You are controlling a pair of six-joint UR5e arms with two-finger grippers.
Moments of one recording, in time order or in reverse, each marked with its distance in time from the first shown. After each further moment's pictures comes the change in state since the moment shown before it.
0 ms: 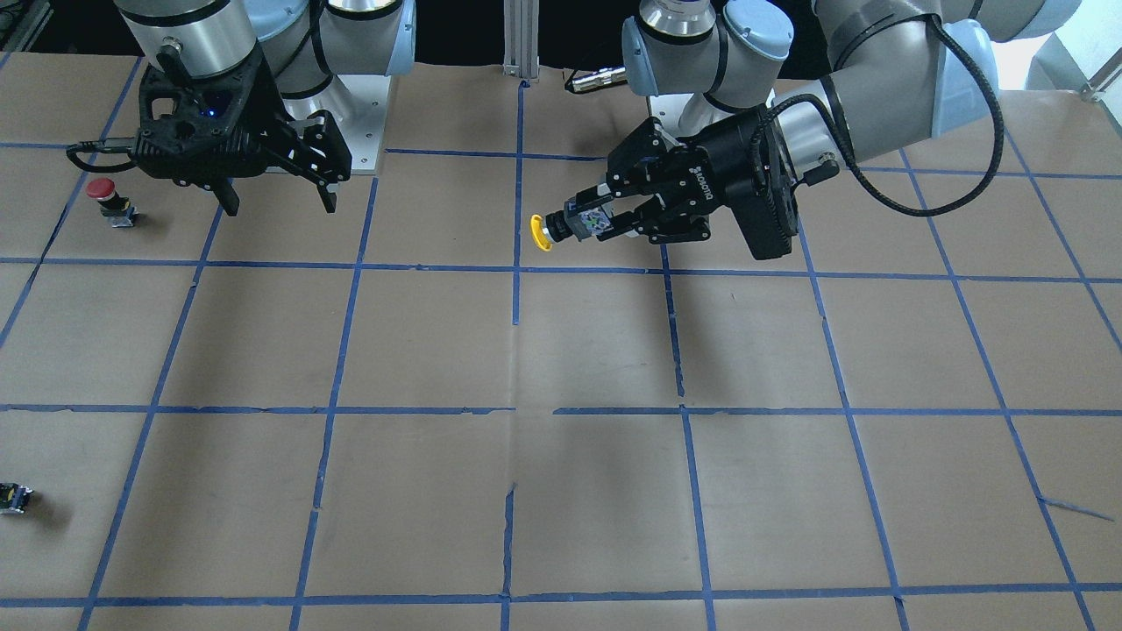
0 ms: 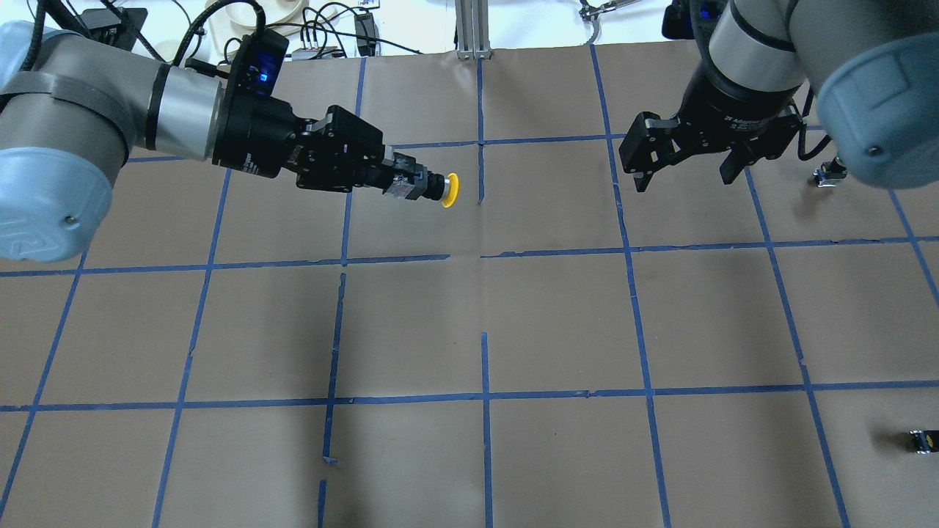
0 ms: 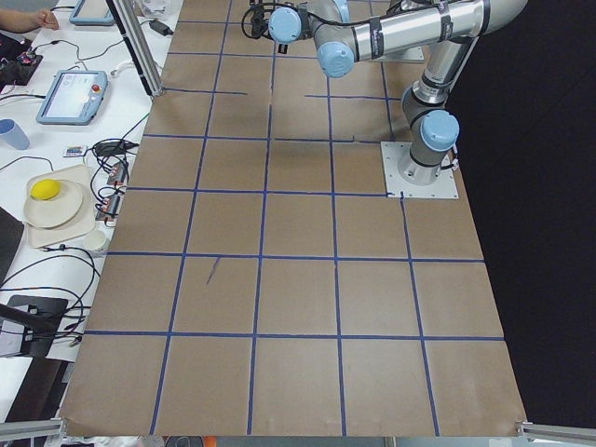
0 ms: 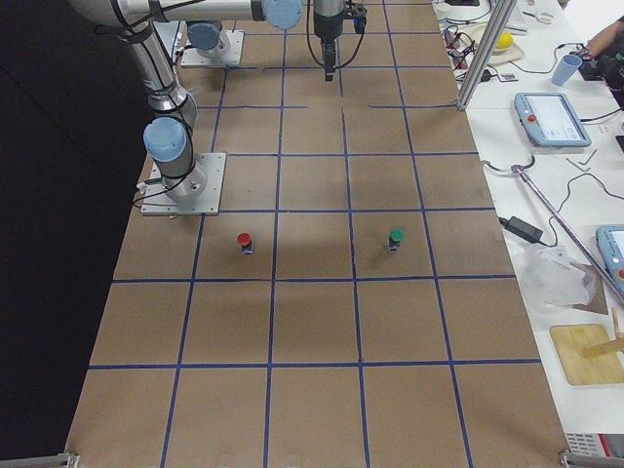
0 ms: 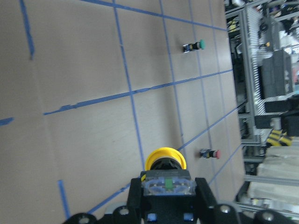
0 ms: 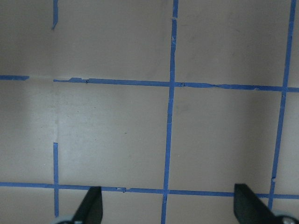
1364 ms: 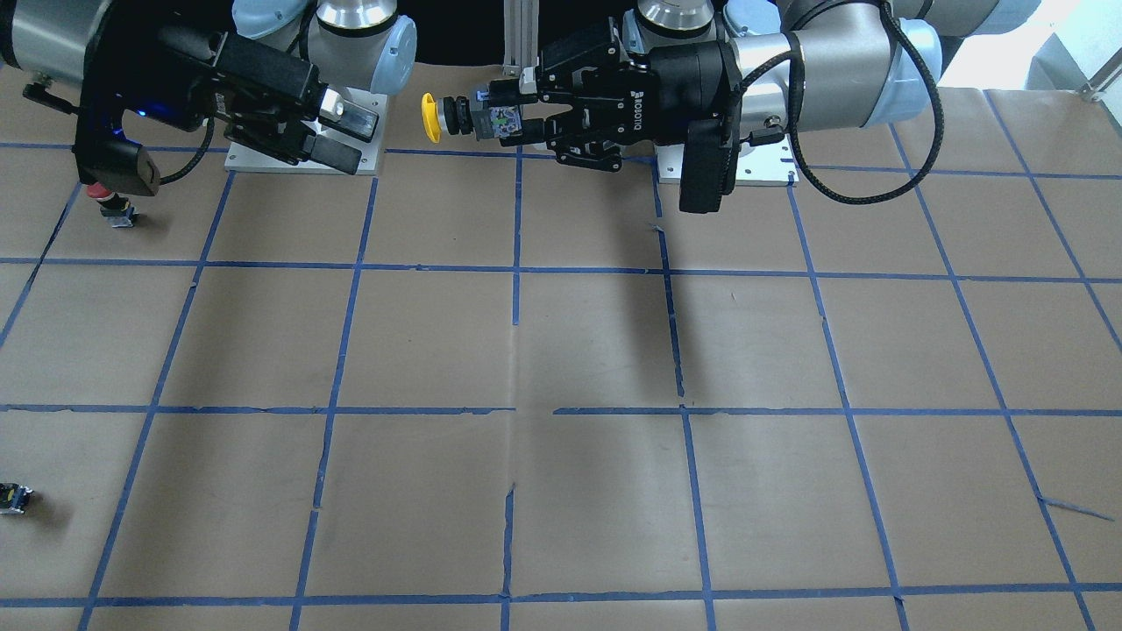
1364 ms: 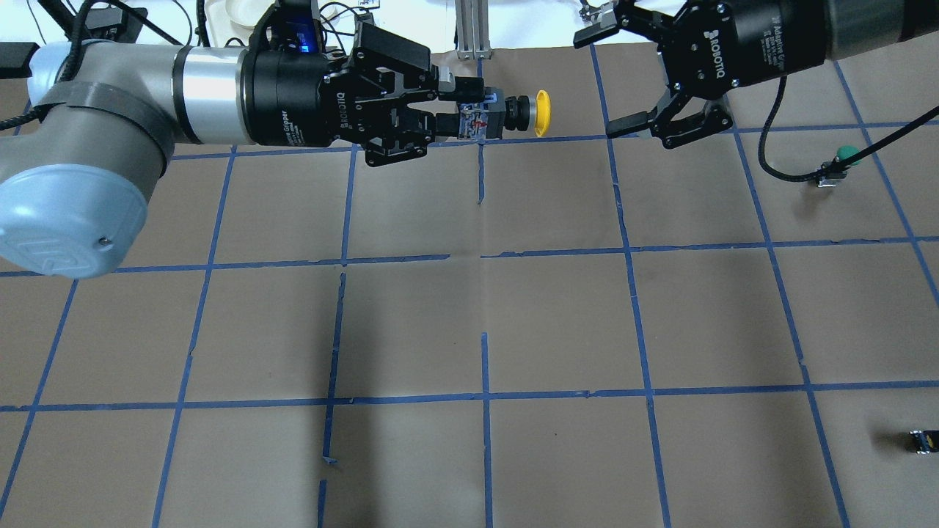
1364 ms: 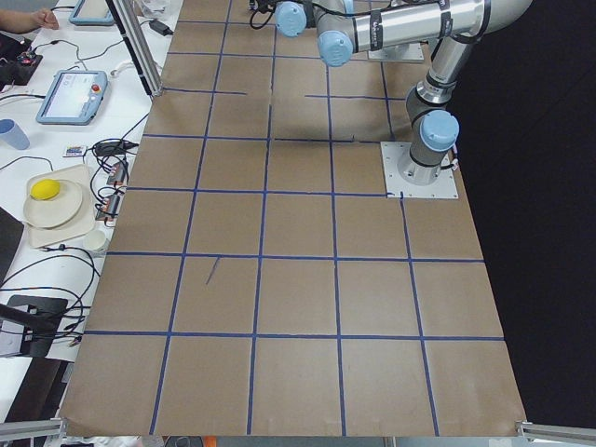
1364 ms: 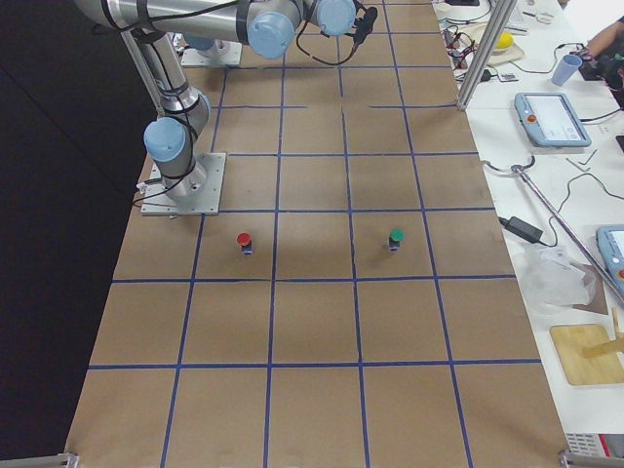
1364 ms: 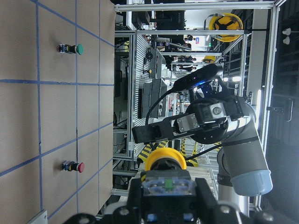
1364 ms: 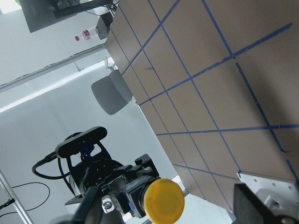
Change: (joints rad) left arm -0.074 0.010 -0.001 0.011 -0.334 -0.189; right arm -0.271 -0.027 0.003 0.445 1.099 0.087
